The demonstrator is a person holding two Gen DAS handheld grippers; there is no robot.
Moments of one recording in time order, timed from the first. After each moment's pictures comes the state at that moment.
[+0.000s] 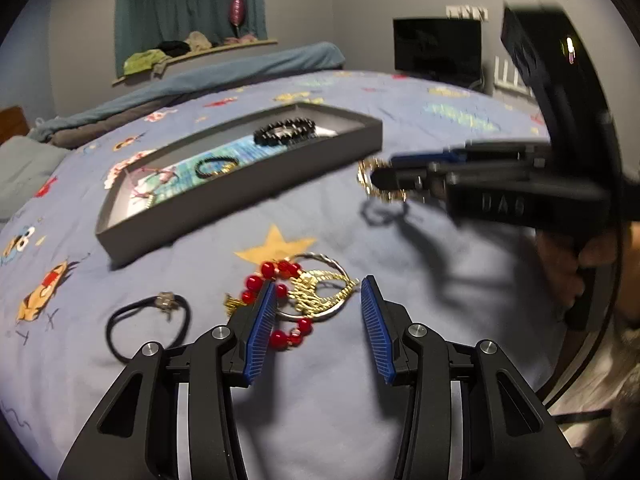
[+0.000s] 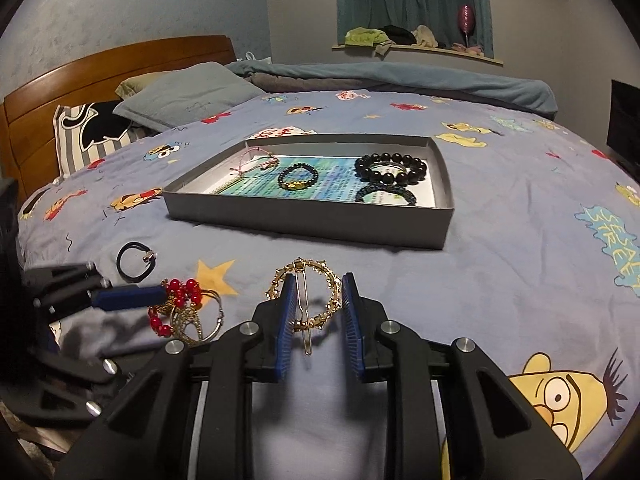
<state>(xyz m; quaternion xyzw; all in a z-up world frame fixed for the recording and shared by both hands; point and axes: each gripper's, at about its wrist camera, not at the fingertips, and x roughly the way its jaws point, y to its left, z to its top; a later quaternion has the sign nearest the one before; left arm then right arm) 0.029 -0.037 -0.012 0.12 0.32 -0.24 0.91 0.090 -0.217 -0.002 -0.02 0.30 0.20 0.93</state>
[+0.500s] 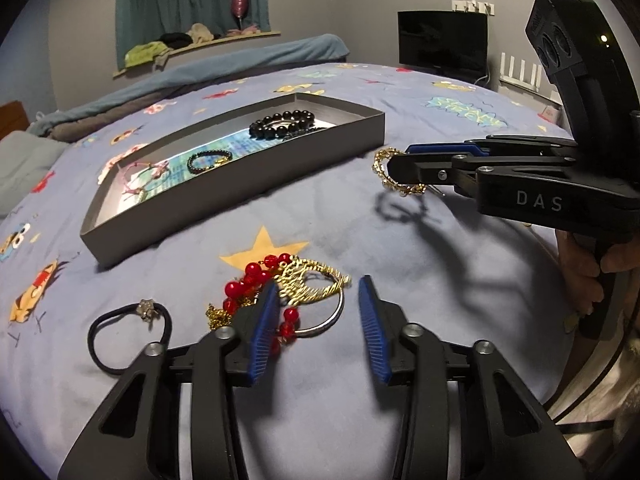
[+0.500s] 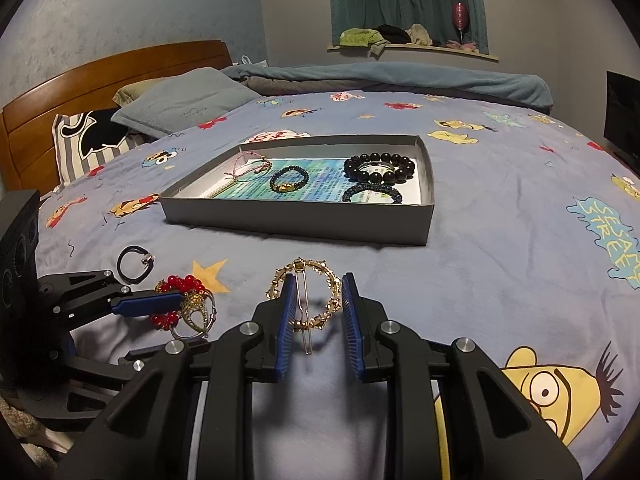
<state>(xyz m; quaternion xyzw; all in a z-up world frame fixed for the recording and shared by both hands) 0.042 -0.047 -0.016 0.11 0.33 -0.23 0.91 0.087 -0.229 0.000 -0.01 0.30 0.20 0.93</state>
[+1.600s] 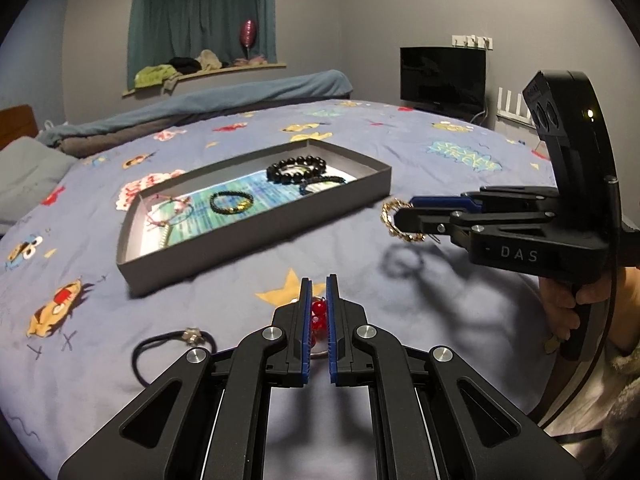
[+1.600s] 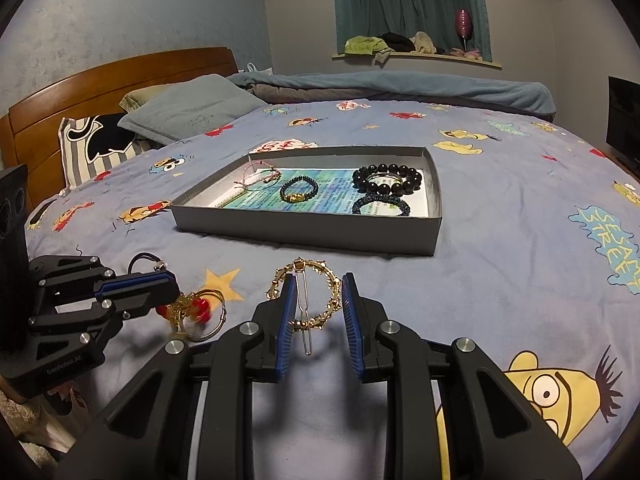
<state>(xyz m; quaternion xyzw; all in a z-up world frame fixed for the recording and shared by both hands) 0.028 -0.022 0.016 0.08 0.27 -0.23 0.93 0.079 -0.223 0.007 -0.01 0.29 0.21 0.93</state>
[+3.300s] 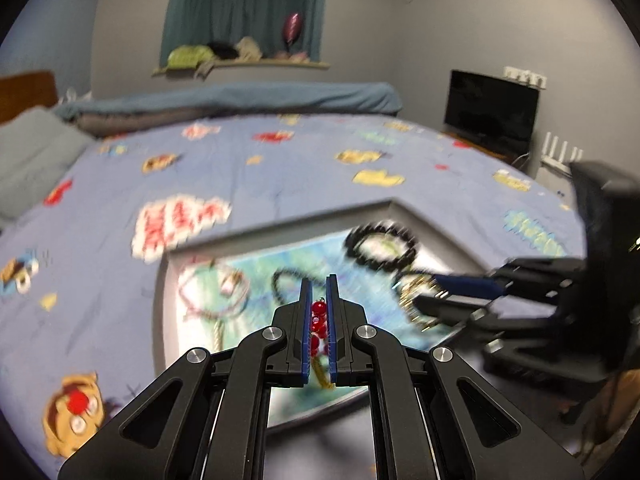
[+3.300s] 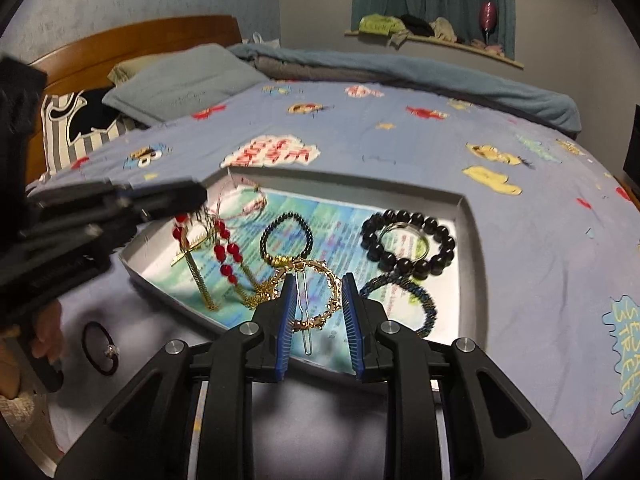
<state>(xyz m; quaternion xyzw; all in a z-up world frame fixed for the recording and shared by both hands) 0.174 0.012 0.049 0.01 0.30 -0.19 0.94 0.199 -0.170 0.026 -0.07 0.34 0.21 0.91</state>
